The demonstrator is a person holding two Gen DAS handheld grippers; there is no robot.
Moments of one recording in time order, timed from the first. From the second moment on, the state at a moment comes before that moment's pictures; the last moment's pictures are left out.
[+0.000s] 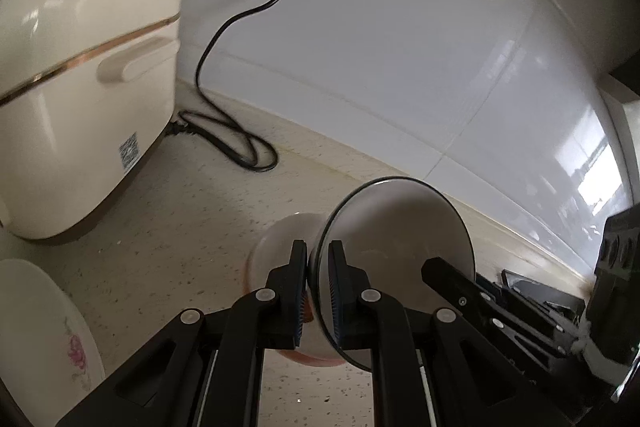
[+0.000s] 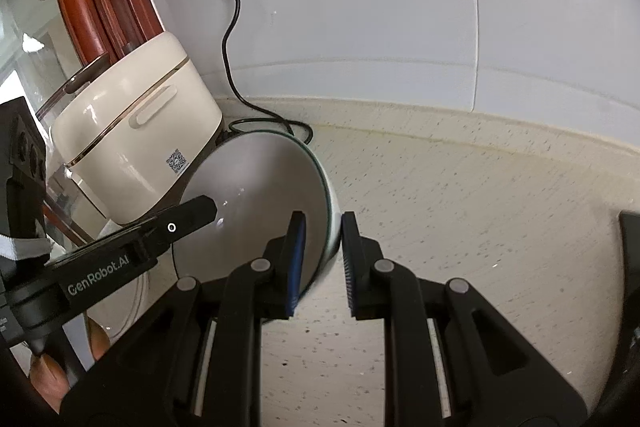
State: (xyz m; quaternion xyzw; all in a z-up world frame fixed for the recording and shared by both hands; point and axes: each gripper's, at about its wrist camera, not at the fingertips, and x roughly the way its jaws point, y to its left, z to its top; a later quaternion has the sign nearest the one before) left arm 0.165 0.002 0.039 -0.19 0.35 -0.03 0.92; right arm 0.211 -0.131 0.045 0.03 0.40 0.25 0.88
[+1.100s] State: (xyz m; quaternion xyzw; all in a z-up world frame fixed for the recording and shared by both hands) left arm 0.175 0.022 0.023 -0.25 0.38 0.01 0.89; right arm 0.231 -0.137 0.019 0.09 0.46 0.25 0.85
